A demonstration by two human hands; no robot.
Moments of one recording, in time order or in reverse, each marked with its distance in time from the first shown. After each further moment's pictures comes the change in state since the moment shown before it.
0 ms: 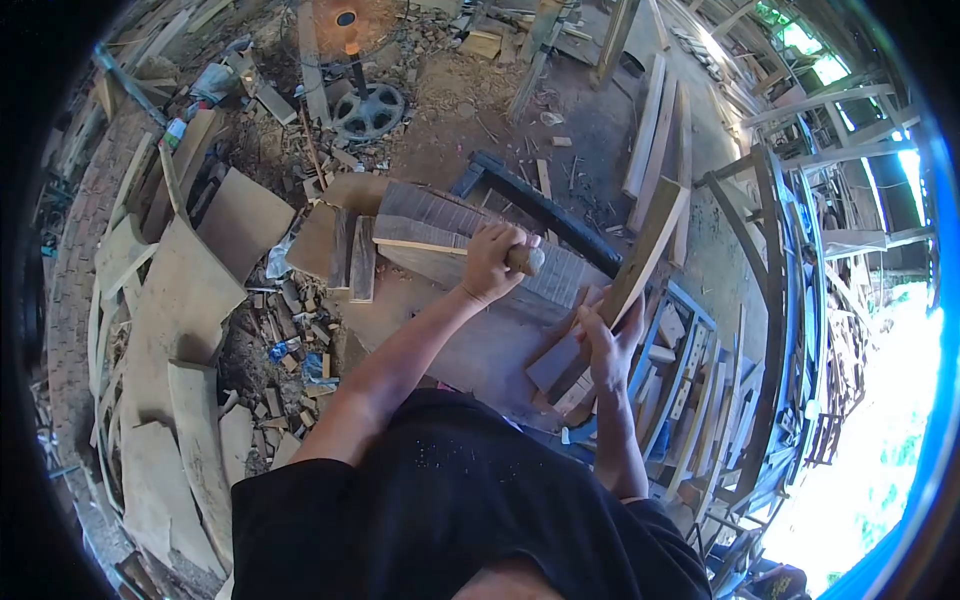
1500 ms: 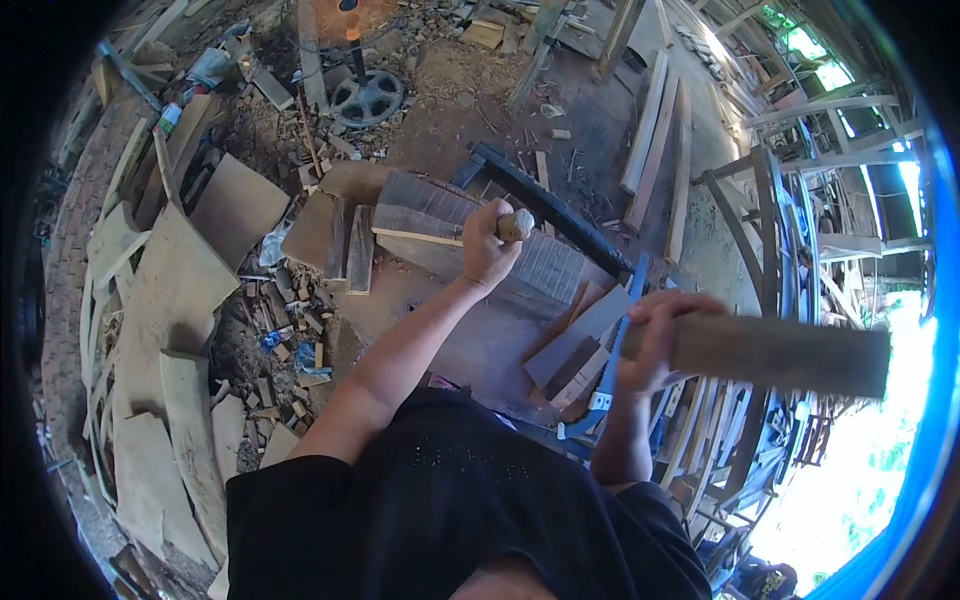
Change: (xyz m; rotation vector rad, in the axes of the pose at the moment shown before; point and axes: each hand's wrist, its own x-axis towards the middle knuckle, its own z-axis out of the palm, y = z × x) left_hand 0.008 -0.009 0.004 -0.091 0.197 -0.267; right_hand 0.003 -0.052 0.009 -0.009 0.193 -0.577
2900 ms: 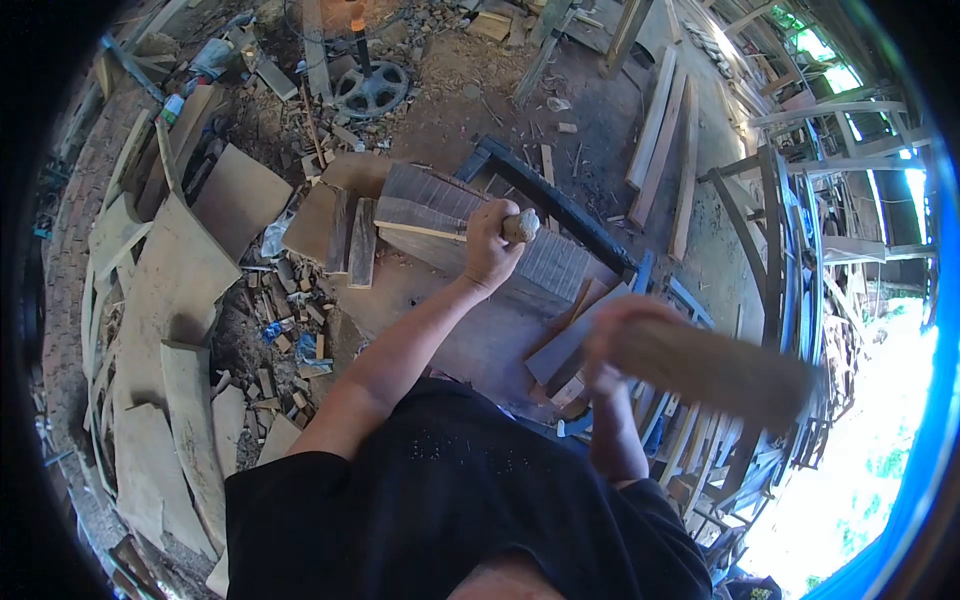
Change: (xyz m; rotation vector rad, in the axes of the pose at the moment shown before) left_hand -0.005 0.000 -0.001 0.057 -0.021 0.017; right_hand -0.032 0.056 -0.003 0.008 -0.152 -0.157
